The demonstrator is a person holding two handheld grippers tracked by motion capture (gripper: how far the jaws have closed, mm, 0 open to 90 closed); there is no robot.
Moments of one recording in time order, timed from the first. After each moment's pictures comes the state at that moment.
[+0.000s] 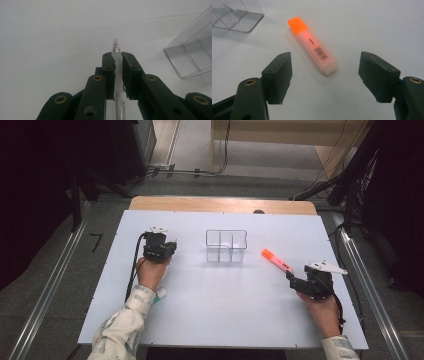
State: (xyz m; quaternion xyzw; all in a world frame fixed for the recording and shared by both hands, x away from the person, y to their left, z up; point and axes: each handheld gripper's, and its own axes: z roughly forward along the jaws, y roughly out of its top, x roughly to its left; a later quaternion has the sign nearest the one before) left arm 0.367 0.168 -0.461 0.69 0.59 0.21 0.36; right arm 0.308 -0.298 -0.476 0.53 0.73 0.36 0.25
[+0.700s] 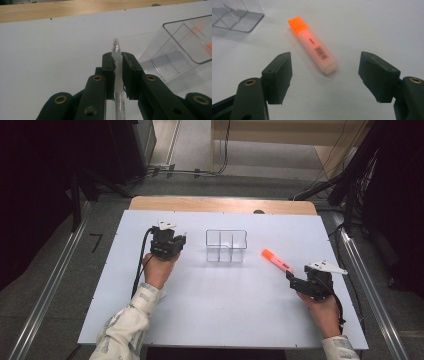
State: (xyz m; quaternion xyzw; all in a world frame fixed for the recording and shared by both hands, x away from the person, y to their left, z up) left arm 0.362 0.142 -0.432 0.70 0.56 0.22 0.40; right arm 0.308 -0.298 -0.476 0.53 0.73 0.36 0.25
